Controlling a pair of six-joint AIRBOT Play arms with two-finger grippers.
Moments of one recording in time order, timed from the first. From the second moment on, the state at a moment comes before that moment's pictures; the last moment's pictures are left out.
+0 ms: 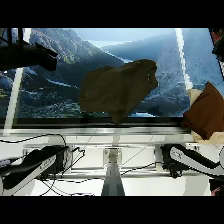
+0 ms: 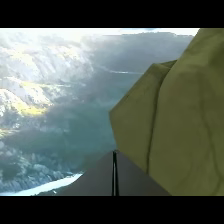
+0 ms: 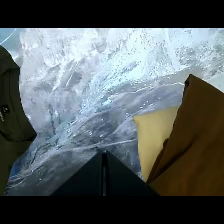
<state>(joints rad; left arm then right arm) -0.11 -0.99 1.31 1.25 -1.09 -1.05 -0.24 -1.21 1.65 -1.65 1.49 1.66</state>
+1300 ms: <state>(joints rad) -0.11 -1.13 1.31 1.28 -1.11 -1.10 -0.24 -1.42 1.12 -1.27 1.20 1.50</state>
